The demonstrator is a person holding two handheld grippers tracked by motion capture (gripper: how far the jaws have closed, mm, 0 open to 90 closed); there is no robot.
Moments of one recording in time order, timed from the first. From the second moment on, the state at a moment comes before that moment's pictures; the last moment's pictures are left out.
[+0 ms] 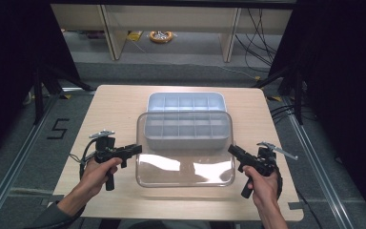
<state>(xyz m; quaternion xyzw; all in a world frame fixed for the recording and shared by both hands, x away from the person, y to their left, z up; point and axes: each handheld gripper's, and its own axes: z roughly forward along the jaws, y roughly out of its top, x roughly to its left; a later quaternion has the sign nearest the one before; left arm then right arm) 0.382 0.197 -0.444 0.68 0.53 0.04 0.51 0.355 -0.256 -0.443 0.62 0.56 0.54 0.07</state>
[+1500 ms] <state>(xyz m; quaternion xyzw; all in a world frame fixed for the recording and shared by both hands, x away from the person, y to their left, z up) 0.329 0.197 -0.492 0.70 0.53 0.00 0.48 0.294 -0.261 -0.492 0.65 0.55 0.52 0.03</state>
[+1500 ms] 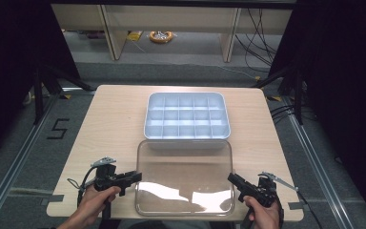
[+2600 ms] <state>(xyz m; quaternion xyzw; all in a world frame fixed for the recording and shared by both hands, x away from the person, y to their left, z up) 0.335 0.190 -0.511 0.72 0.54 -0.02 0.44 0.303 -0.257 -0.510 0.67 0.57 0.47 0.00</state>
